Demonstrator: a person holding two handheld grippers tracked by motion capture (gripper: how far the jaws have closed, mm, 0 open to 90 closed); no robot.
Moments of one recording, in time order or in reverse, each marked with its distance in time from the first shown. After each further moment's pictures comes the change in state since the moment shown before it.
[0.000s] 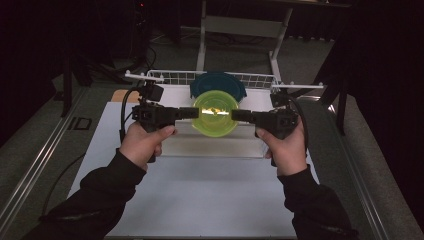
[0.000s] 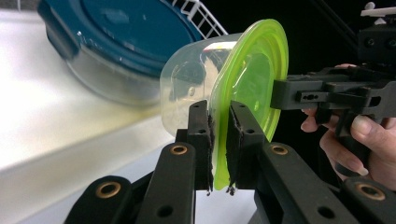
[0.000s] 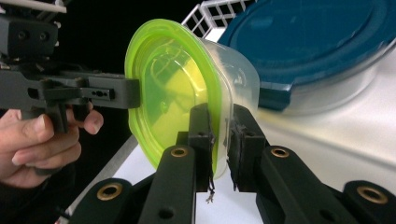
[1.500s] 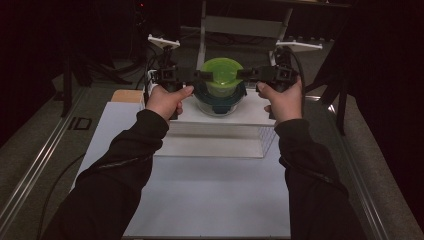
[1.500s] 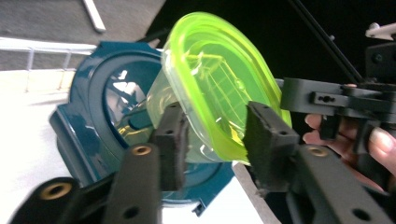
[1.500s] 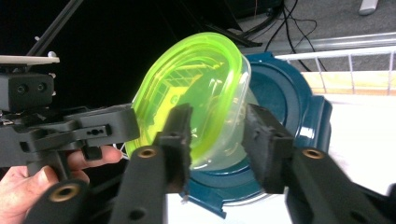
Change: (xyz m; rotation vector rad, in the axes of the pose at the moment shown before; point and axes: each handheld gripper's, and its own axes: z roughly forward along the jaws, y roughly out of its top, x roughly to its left) left arm 0.034 0.070 0.057 -0.054 0.001 -0.092; right arm -0.051 0.083 0.024 -0.033 -0.077 0.164
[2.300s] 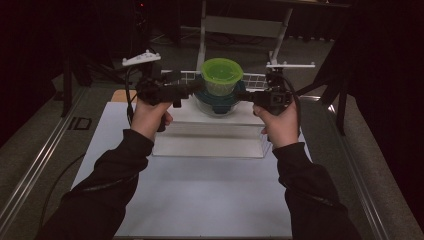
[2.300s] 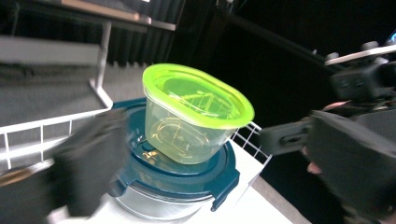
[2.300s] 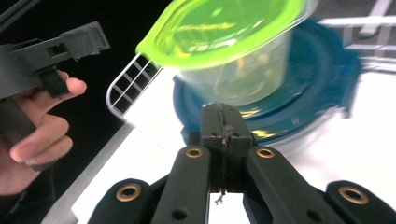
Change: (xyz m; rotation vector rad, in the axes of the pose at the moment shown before) left arm -0.006 -0.045 -0.046 -0.279 -0.015 0.323; right arm 0.015 -0.050 0.000 0.018 -0.006 -0.187
